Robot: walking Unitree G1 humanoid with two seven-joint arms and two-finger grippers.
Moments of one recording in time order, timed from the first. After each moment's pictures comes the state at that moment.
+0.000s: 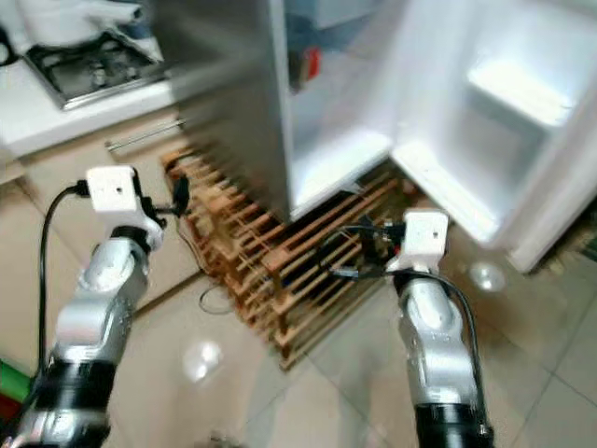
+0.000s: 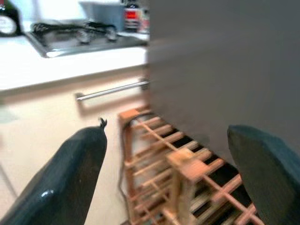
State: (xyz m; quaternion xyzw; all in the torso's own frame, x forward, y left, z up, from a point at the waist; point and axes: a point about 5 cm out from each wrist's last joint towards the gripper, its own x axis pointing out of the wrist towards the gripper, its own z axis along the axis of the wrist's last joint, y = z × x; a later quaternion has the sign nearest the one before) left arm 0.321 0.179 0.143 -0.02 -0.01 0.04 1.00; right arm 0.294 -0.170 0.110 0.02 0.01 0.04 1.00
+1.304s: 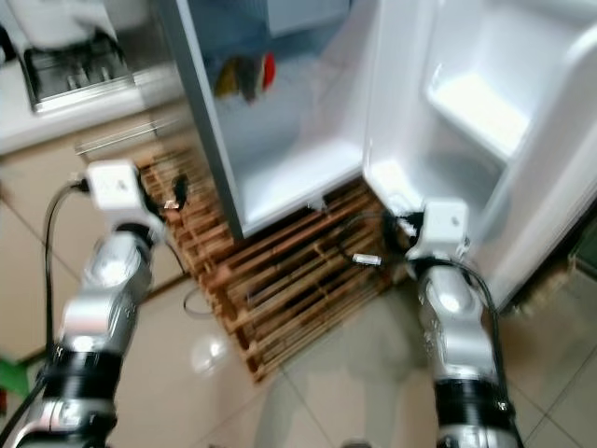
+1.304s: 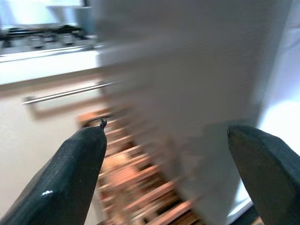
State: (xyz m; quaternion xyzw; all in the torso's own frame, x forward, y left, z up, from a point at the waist) left arm 0.328 0.174 0.144 -0.01 0.00 0.04 1.00; right arm 0.314 -0.239 0.117 -0.02 0.04 -0.05 1.00
